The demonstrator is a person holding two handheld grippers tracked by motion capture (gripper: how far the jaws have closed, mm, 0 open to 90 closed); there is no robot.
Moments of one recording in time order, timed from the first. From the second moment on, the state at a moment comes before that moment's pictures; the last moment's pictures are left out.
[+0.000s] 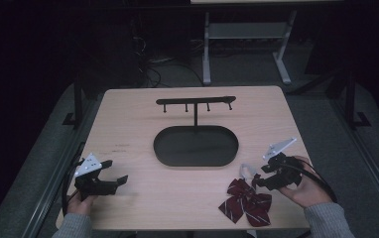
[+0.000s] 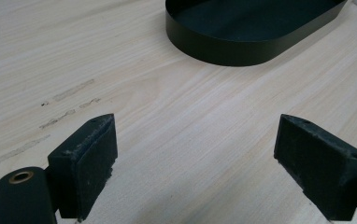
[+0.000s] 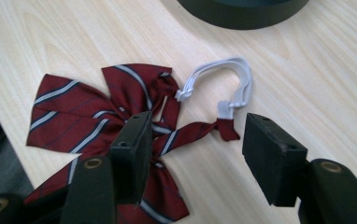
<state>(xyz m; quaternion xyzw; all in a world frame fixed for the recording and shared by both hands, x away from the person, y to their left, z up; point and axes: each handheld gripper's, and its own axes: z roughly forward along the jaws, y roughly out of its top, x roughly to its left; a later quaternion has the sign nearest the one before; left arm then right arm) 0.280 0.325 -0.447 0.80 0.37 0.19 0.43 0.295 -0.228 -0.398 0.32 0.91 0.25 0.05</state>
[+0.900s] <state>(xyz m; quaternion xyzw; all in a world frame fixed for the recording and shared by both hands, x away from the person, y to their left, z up) 0.280 0.325 -0.446 0.80 0.37 0.19 0.43 0.357 -0.196 -0.417 0.33 0.93 0.17 0.02</state>
